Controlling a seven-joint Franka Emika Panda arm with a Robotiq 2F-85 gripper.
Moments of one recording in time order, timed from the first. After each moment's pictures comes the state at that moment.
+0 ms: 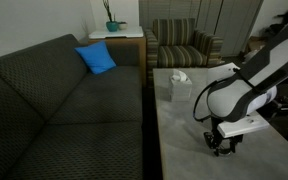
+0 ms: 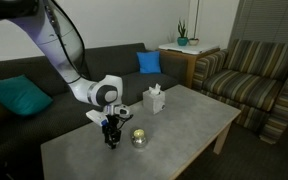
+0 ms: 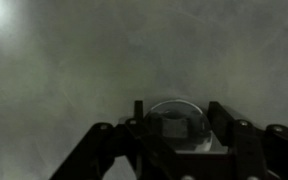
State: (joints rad) arm 0.30 1.48 -0.06 -1.27 0.01 2.42 0.32
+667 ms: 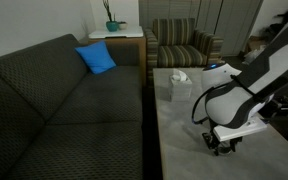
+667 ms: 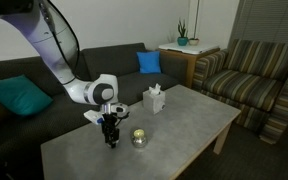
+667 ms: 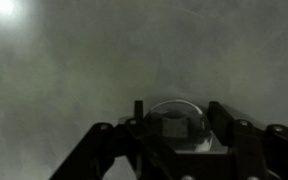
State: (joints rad) arm 0.37 1.47 -0.11 -1.29 -0.01 2.44 0.44
